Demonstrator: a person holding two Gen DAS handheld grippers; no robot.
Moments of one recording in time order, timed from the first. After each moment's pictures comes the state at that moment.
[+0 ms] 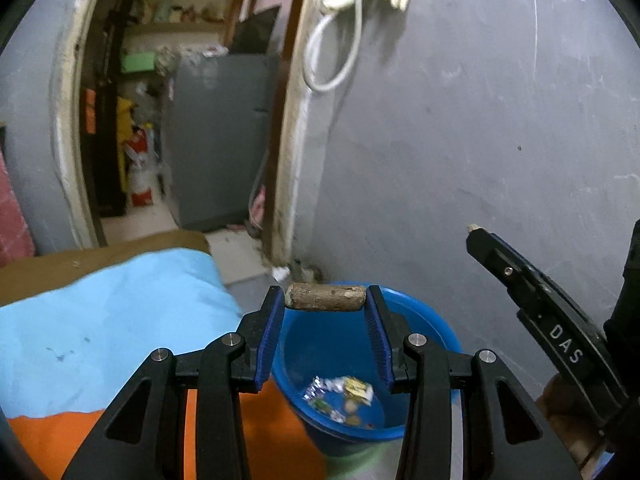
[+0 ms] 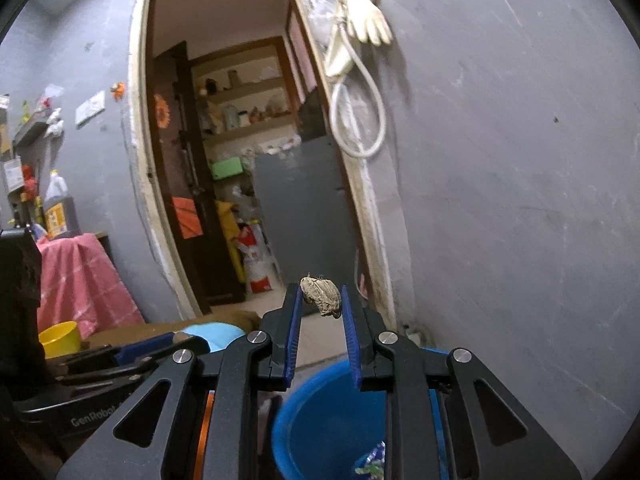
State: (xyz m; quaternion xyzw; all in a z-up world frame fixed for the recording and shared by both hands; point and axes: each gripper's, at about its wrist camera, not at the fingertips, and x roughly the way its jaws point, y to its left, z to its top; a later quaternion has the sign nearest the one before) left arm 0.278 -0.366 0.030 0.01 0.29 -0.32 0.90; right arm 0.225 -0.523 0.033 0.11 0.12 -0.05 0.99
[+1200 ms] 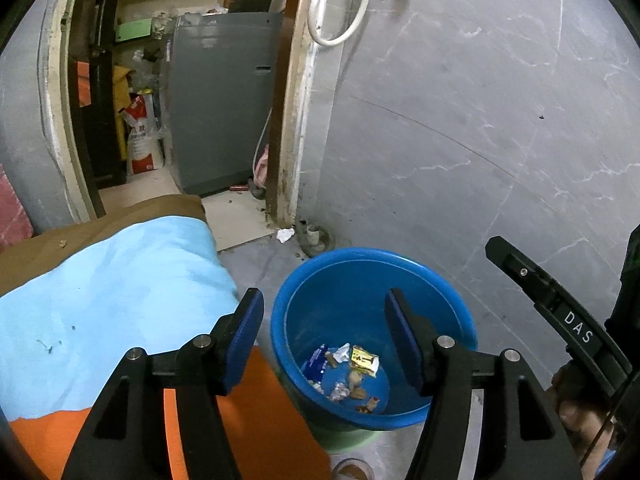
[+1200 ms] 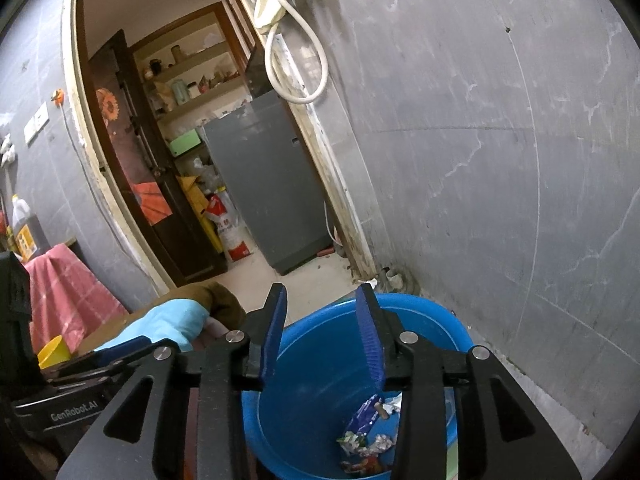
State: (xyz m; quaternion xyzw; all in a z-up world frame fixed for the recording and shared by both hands) left arm 0.299 -0.376 0.008 0.03 0.35 -0.31 0.88; right arm 0.237 -0.567 0.006 0.19 0.20 -0.08 0.96
